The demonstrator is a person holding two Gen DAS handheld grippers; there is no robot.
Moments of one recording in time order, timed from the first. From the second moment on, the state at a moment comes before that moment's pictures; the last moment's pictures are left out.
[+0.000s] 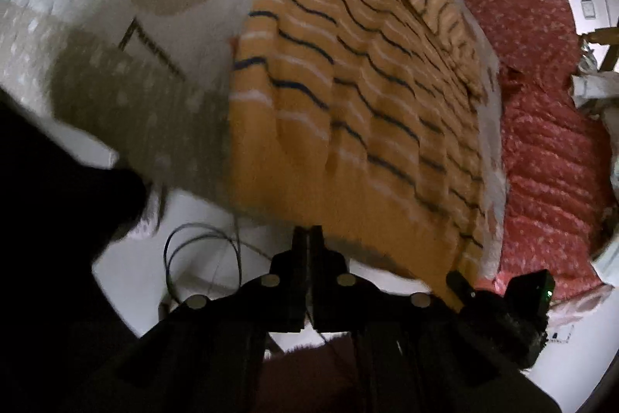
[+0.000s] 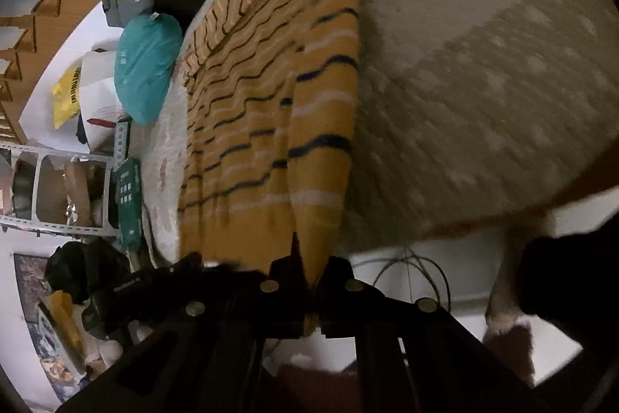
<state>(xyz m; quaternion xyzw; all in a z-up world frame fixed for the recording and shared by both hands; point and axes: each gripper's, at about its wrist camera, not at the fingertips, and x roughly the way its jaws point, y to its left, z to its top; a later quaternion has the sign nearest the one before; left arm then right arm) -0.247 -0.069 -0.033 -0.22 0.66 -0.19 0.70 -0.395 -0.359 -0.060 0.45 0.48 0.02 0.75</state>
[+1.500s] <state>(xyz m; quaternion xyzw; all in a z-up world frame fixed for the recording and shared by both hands) -0.206 -0.094 -0.012 -0.12 0.62 -0.18 0.76 -0.375 -0.369 -0.069 0.42 0.49 -0.01 0.76</state>
